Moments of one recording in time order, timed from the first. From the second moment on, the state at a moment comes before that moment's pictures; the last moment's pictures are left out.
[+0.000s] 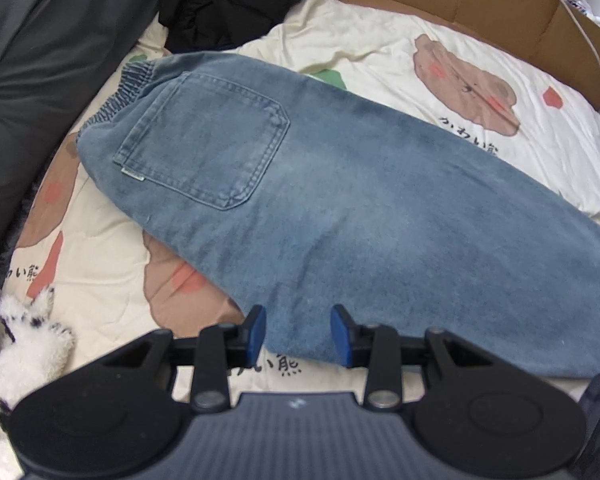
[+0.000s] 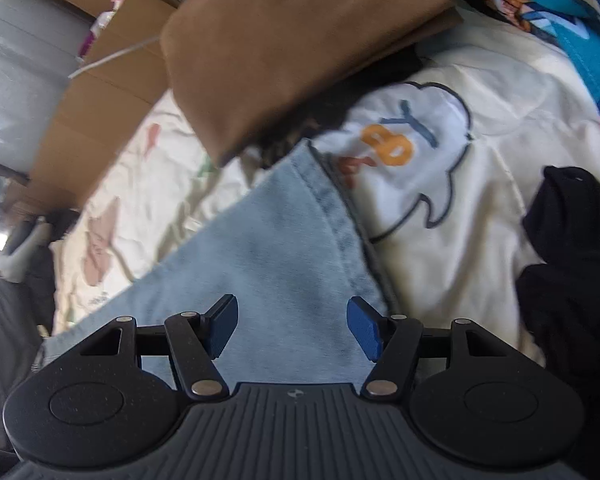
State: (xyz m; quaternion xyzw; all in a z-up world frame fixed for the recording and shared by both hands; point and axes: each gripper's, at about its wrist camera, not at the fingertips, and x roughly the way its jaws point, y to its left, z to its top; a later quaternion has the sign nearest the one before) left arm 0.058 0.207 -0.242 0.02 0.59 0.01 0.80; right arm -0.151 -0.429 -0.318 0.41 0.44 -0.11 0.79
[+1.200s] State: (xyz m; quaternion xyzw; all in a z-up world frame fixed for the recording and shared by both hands) left arm 0.033 0.199 -0.297 0.01 0.64 0.13 0.76; right arm -0.243 -0.424 -0.371 0.52 0.39 -0.14 0.74
